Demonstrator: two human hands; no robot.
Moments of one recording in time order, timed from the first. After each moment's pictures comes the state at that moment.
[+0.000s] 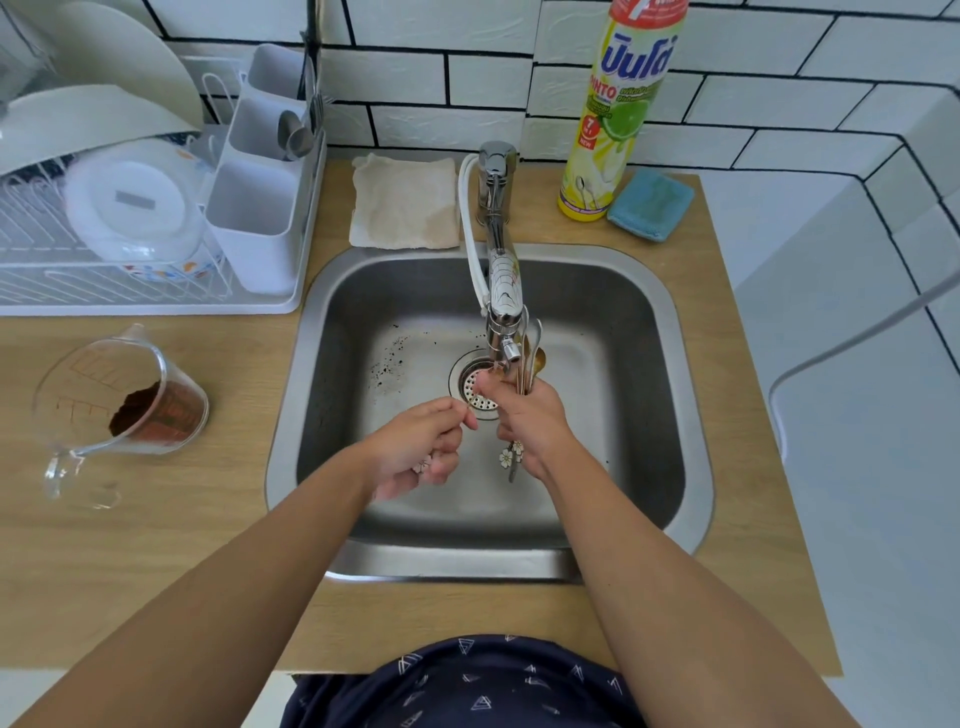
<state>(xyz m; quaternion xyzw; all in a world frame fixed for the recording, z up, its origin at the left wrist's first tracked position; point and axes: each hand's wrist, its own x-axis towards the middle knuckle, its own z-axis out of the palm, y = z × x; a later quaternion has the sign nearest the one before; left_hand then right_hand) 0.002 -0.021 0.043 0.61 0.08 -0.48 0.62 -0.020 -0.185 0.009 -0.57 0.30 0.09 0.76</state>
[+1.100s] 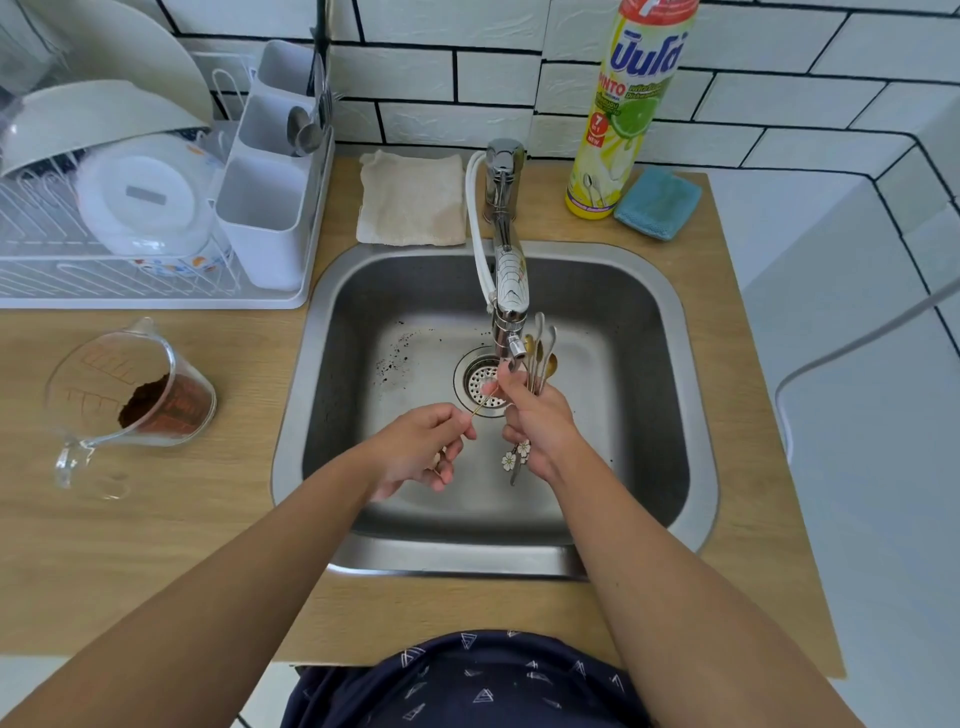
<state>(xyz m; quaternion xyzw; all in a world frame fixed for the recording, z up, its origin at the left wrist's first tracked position) -0.004 -0.015 0.047 0.70 0.02 -0.47 0.54 -0.024 -0.188 0.007 -0.51 0.32 0.09 0.79</state>
